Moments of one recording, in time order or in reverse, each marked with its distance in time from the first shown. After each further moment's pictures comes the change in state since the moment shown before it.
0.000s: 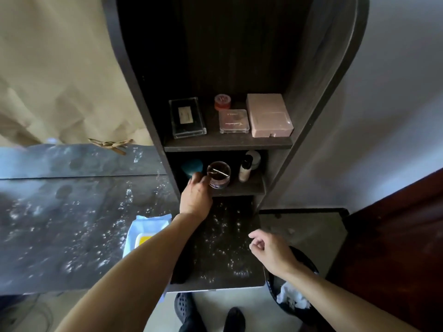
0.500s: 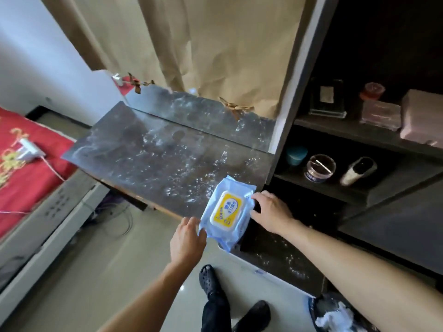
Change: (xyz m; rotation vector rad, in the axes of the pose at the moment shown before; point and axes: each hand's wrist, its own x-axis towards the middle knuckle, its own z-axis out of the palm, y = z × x) left_hand -0.240 -0.127 -0.043 -0.041 0.117 -0.808; right_hand 0.068 -0.153 0.098 -0.323 -0.306 -0.445
